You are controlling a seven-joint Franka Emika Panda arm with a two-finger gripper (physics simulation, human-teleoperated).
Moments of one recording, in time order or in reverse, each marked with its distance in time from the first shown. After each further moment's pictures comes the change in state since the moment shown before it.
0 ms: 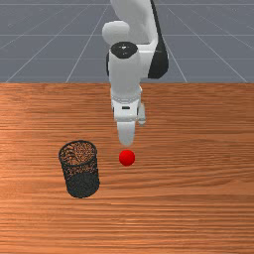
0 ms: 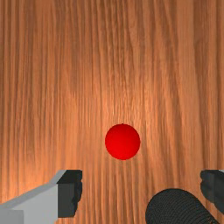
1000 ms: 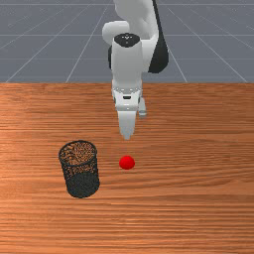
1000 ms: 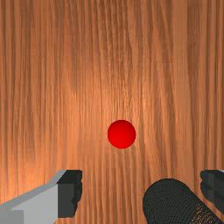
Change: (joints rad) arm 0.015 -0.088 -0.010 -0.117 -0.029 0.107 0.024
